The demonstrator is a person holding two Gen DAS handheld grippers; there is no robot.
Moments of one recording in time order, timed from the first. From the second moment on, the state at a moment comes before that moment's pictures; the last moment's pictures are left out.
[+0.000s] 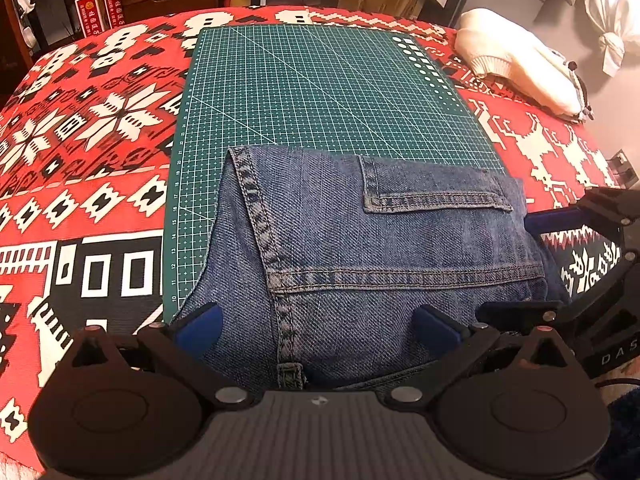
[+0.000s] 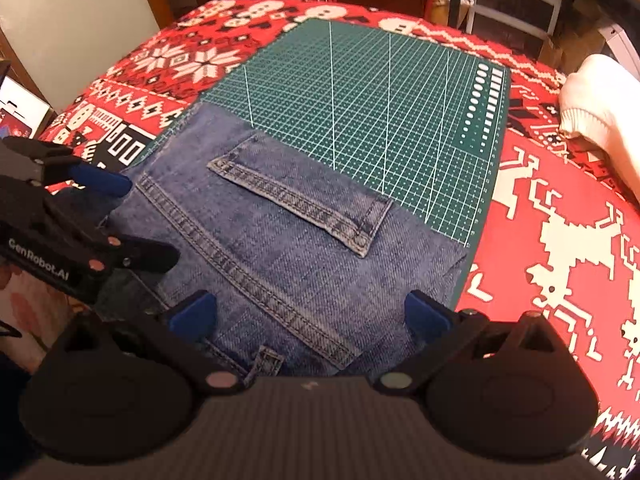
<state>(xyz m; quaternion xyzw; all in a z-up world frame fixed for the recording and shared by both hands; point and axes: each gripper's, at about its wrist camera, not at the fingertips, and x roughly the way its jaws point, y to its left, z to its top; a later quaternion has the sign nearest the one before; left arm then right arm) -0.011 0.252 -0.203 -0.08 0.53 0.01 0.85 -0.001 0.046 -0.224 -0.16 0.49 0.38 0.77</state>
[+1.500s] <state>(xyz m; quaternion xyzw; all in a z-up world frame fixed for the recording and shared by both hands) 0.008 0.259 -0.181 -0.17 0.58 0.06 0.80 -0.011 0.040 -0.206 -0.11 0.51 0.34 0.78</state>
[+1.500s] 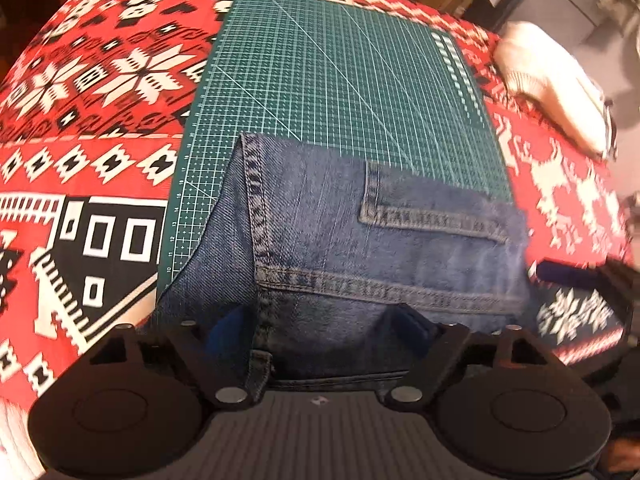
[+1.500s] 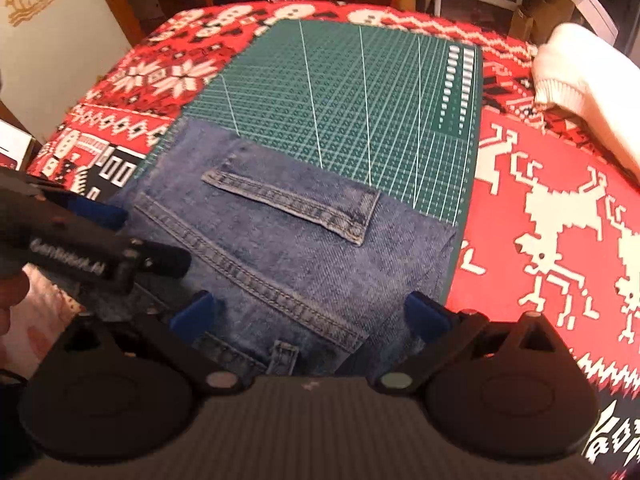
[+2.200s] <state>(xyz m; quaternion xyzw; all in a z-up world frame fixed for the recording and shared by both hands) 0.027 0.286 -0.168 -0.37 0.52 0.00 0.77 0.000 0.042 -0.173 0.01 0.48 0.36 0.80</state>
